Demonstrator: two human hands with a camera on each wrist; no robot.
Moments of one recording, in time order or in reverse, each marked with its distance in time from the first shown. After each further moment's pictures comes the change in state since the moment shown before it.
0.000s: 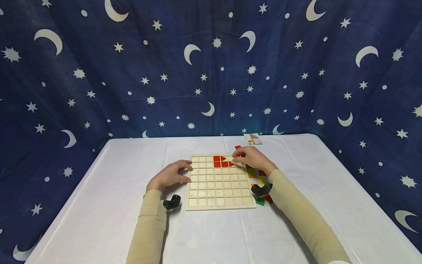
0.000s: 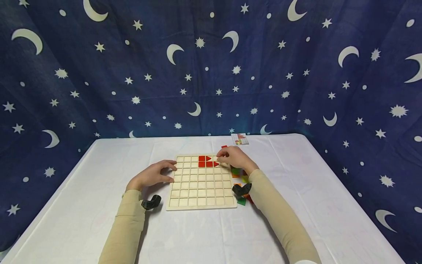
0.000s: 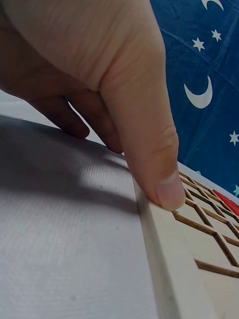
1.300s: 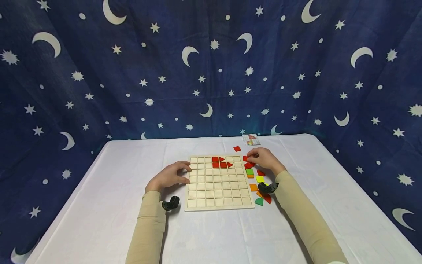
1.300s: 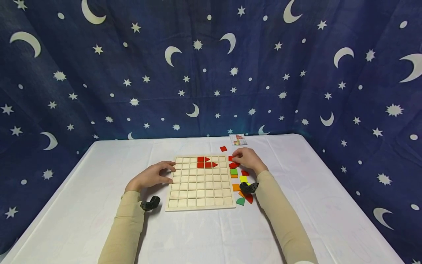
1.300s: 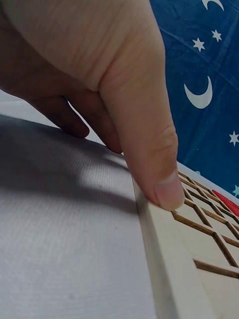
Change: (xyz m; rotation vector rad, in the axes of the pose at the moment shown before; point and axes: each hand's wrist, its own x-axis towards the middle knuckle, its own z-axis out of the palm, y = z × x) left_hand 0.001 -0.003 0.001 0.009 0.011 0.036; right_hand -0.016 0.042 -0.012 0.039 0.092 0.282
